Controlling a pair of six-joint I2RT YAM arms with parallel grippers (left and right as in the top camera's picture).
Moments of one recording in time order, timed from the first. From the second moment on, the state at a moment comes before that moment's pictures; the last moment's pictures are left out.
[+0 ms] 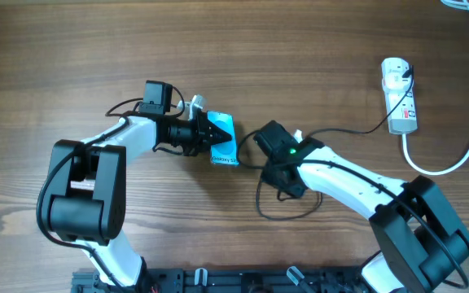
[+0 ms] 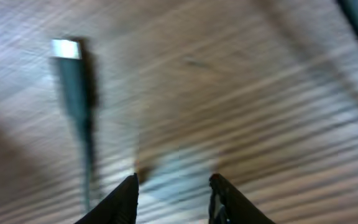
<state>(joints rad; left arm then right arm) -0.15 1.90 0.97 -0.30 1.05 -0.59 0.65 1.70 0.89 -0.67 0.02 1.10</state>
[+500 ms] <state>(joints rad) -0.15 1.90 0.97 -0.30 1.05 -0.59 0.50 1.70 0.89 -0.79 0.00 1.00</state>
